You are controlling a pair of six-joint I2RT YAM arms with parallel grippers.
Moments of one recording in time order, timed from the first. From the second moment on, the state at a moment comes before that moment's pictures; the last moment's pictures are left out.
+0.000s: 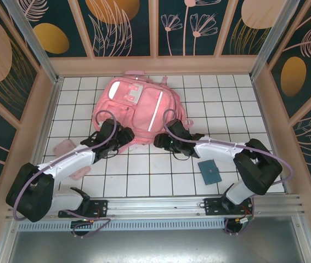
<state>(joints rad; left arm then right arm) -0.54 1.29 0.62 -0.14 -0.03 -0.98 0.79 1.55 0.81 -0.11 -0.04 0.93</state>
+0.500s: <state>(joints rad) -0.54 1.42 0.57 0.05 -0.07 -1.23 0.70 1.62 0.87 -0.06 -0.05 1.02</state>
